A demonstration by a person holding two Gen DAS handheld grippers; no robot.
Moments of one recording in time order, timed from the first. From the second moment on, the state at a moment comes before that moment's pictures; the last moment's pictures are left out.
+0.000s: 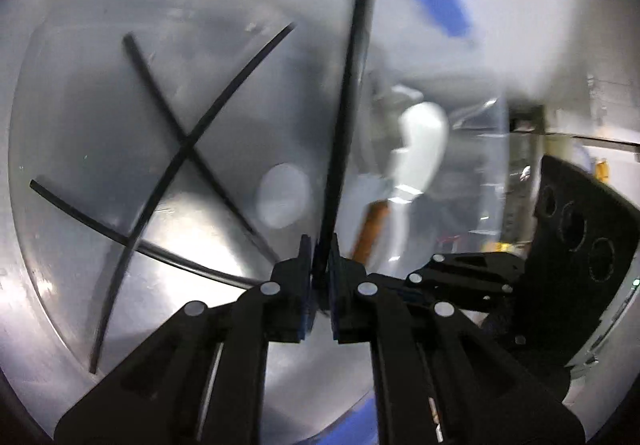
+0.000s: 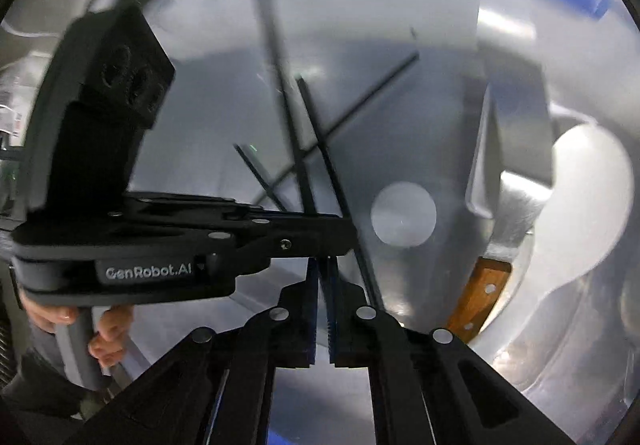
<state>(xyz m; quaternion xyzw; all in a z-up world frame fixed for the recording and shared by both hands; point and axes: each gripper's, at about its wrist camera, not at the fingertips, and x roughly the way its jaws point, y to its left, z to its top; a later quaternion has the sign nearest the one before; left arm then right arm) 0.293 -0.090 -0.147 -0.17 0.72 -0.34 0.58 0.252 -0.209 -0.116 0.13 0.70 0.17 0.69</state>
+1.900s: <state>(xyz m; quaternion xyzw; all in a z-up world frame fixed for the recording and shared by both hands) 0.008 0.075 0.014 0.08 0.45 -0.07 0.89 -0.053 -0.093 -0.018 0.05 0.47 -0.08 0.88</state>
